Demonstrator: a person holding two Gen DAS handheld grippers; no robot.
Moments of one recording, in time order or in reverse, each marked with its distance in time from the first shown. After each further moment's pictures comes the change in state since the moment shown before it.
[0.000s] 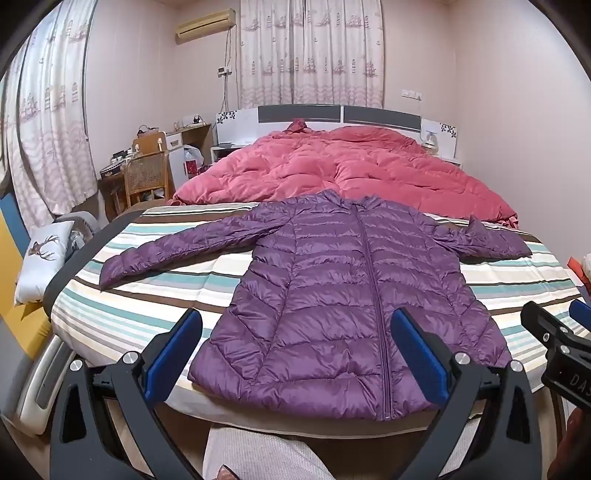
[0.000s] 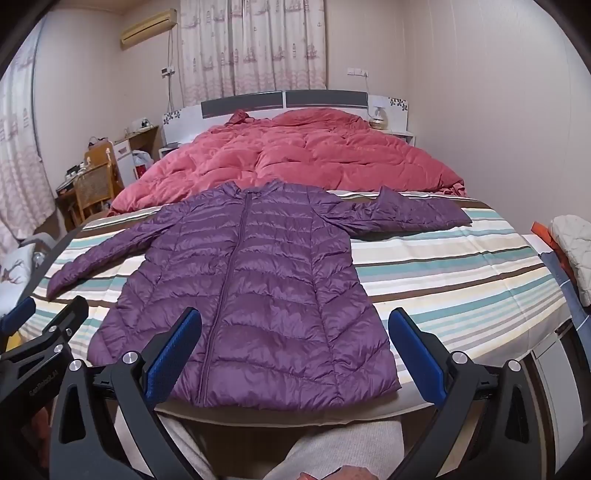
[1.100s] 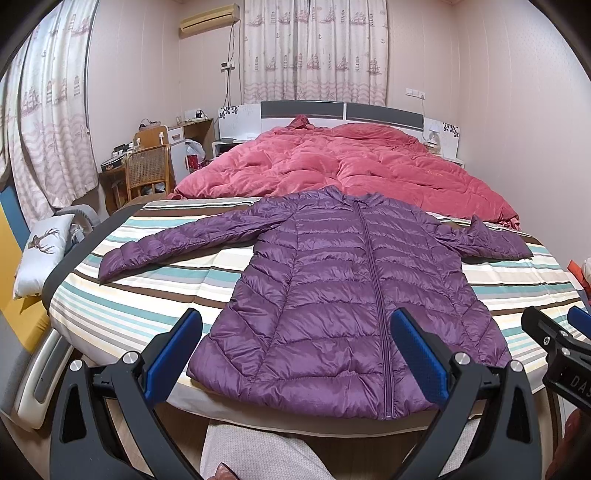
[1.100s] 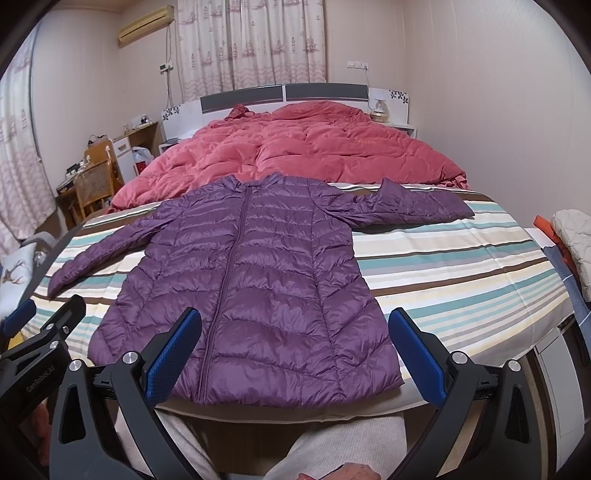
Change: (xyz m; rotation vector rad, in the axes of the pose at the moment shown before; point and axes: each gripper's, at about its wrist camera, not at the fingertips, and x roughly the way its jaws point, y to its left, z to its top) left arm 0.000 0.002 -0.003 -0.009 0.010 0.003; right arm 0.001 0.001 -0.003 0.010 0.022 0.004
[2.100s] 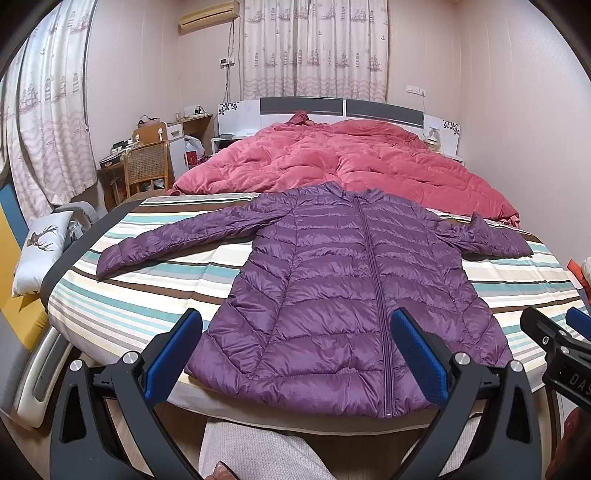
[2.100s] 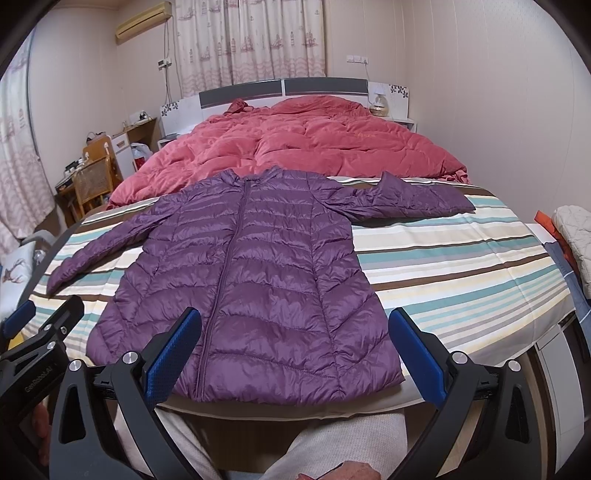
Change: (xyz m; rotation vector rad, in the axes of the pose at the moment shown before) left arm 0.012 0.000 -0.009 -0.003 0.012 -0.001; right arm 0.004 0.001 0.000 0.006 0.029 -0.001
